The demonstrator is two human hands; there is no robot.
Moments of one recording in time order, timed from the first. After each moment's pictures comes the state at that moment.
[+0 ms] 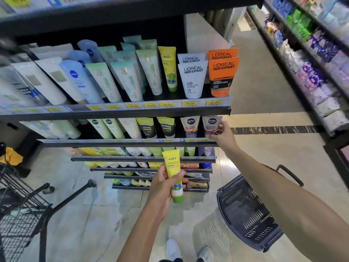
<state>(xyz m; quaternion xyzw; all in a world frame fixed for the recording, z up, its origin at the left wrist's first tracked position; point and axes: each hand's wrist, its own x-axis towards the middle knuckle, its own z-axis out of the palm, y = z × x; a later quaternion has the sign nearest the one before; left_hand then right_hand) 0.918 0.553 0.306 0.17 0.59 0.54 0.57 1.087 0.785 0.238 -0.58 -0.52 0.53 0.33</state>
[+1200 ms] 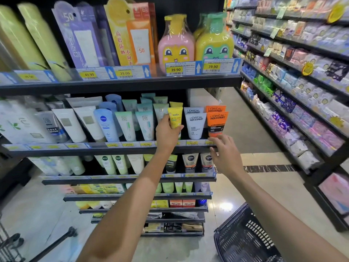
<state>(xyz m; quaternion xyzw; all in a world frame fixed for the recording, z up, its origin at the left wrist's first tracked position) 0.858 0.739 0.444 0.52 0.67 0.51 0.17 1.083 0.730 0.391 -0.52 -0.79 0.05 0.32</state>
